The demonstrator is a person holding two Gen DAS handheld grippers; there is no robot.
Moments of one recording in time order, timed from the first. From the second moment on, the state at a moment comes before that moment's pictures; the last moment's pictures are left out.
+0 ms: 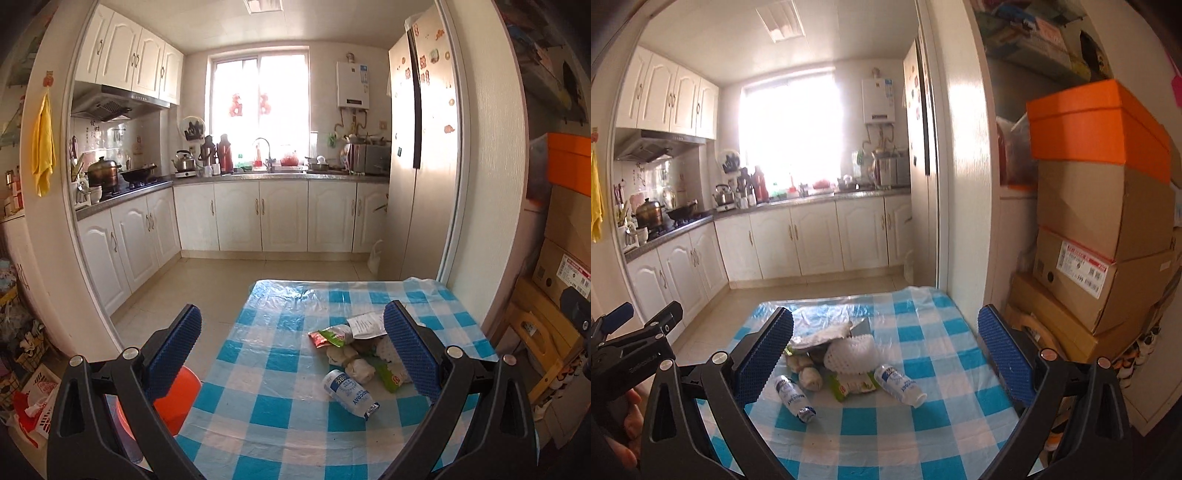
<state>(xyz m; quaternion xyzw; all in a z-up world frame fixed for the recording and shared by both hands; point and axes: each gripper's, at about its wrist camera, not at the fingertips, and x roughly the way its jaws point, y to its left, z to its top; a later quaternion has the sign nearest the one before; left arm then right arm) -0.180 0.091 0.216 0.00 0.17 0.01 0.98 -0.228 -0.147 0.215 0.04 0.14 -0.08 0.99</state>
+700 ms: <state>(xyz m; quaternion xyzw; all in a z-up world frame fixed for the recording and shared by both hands) -0.206 0.109 0.236 -0.01 0.13 0.02 0.99 -0.255 -0.132 0.232 0.03 0.10 -0.06 0.99</state>
